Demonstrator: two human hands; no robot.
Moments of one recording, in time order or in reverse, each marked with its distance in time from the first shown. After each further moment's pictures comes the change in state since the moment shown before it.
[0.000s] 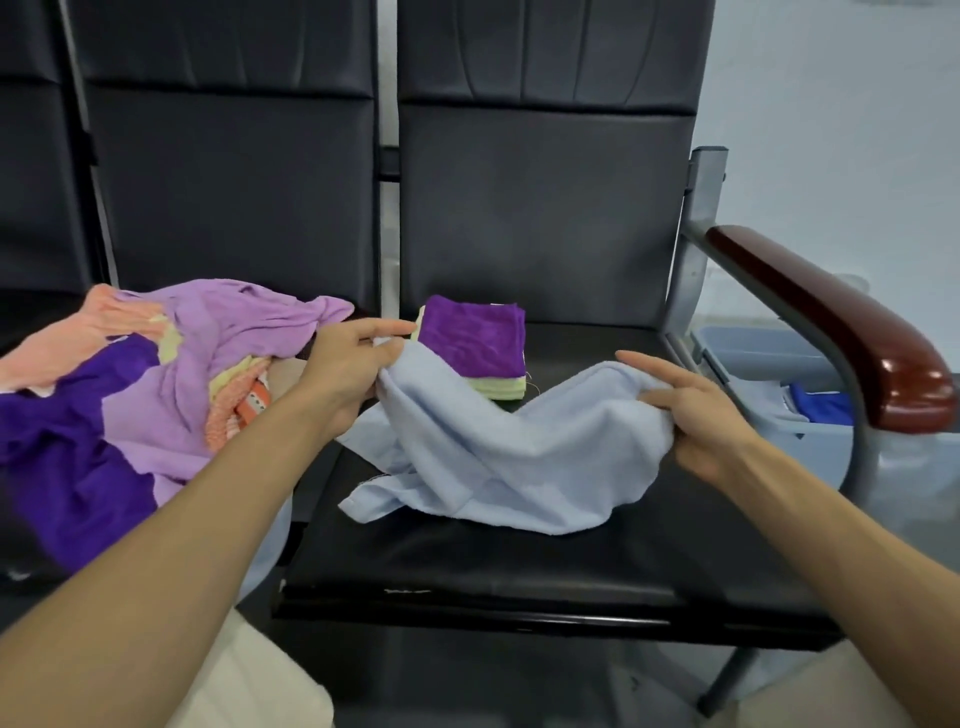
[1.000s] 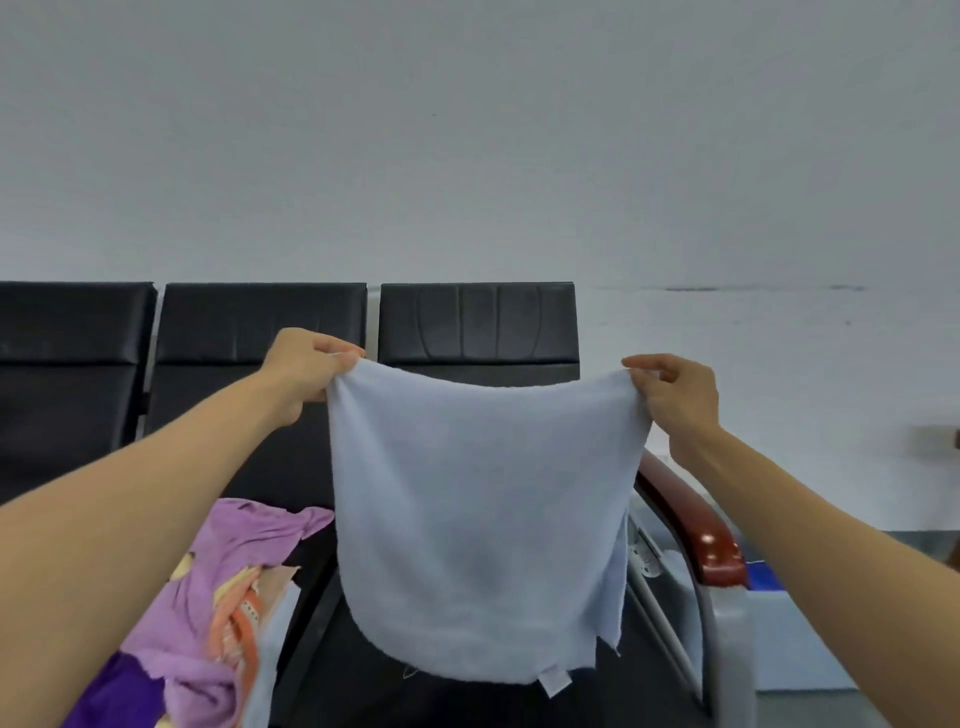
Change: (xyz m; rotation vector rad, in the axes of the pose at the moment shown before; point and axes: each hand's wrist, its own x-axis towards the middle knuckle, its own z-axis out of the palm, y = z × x) left_hand -0.053 0.250 -0.034 0.197 0.148 0.313; right_hand -0.092 -0.223 -0.039 -0.178 0.556 -0.617
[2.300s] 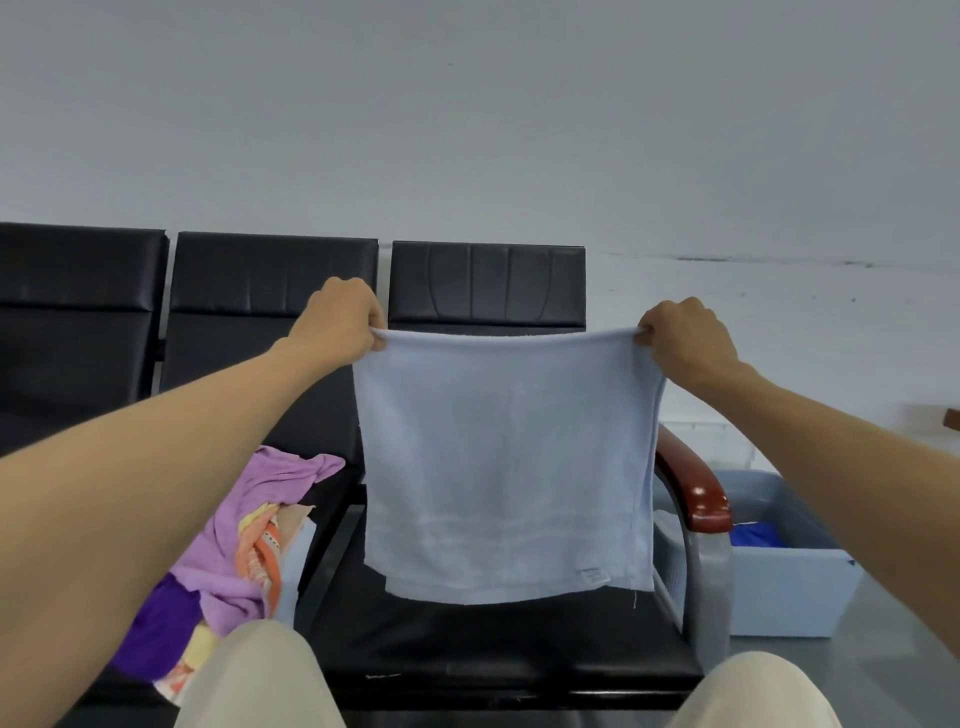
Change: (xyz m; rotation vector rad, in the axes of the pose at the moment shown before) left_hand -0.025 0.005 0.000 0.762 -0.024 0.361; right_hand 0.009 -0.028 -0.013 -1.103 -0.197 -0.451
